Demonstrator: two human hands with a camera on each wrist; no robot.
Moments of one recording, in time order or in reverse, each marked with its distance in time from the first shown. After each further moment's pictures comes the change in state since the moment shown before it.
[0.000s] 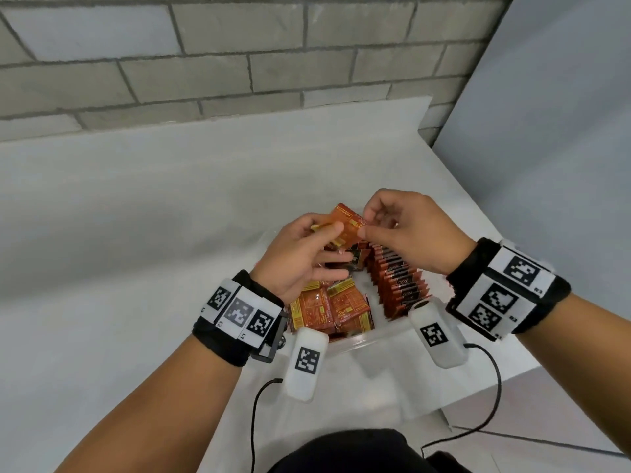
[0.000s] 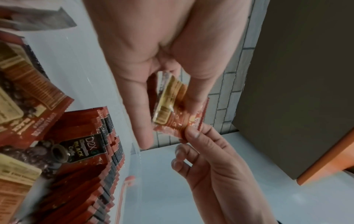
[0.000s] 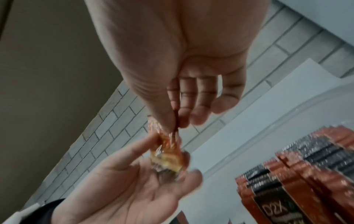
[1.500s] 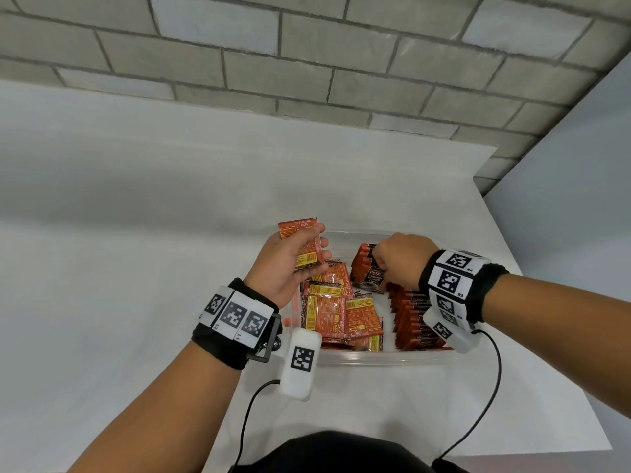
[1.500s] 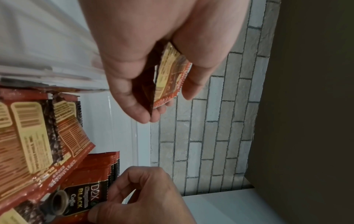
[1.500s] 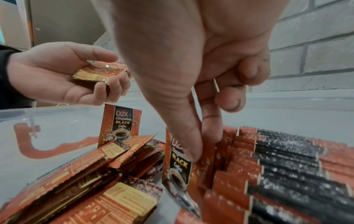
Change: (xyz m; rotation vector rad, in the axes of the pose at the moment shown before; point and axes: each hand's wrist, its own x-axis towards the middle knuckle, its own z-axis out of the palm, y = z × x) left_hand -0.018 -0.018 -0.037 -0.329 0.352 0.162; right_hand 0.060 0.022 0.041 -1.109 -0.571 -0.116
